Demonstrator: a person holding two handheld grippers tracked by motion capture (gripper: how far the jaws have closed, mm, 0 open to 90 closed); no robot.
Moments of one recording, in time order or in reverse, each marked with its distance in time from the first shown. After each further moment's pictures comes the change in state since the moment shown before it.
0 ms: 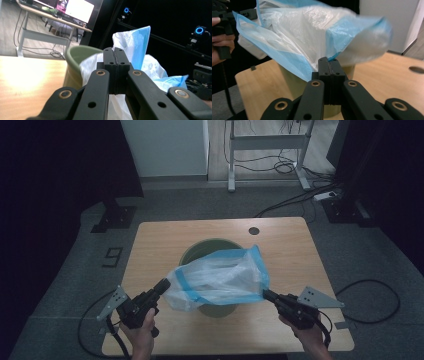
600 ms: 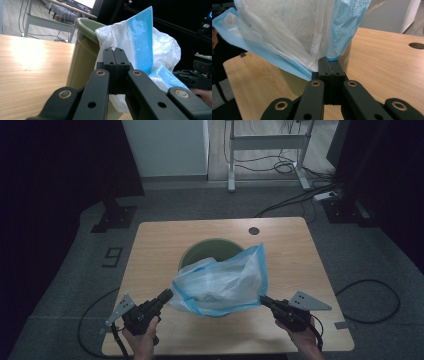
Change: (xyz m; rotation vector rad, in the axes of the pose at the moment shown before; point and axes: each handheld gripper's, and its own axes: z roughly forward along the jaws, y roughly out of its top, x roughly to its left) left arm 0.013 -0.030 -0.001 0.093 0.043 -0.001; right arm -0.008 -0.037 0.015 0.089 -0.045 0.031
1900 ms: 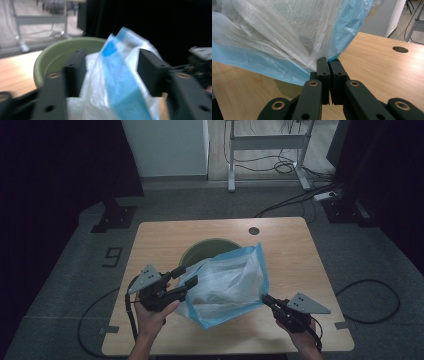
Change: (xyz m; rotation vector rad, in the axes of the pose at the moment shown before) left arm -0.059 0.080 0.057 0.229 -0.001 0.227; right arm 0.004 -0.001 -0.001 -0.005 -0.084 -0.058
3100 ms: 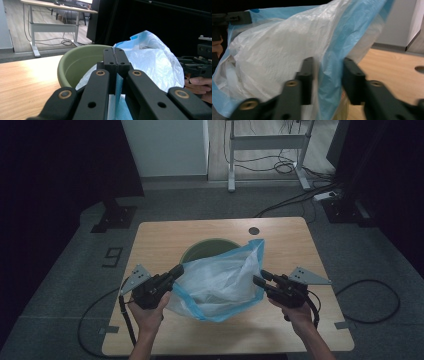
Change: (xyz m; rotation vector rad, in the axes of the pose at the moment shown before) left arm 0.020 -0.010 -0.012 -0.139 0.055 -0.057; right arm -0.021 0.057 0.024 -0.087 0.125 0.113
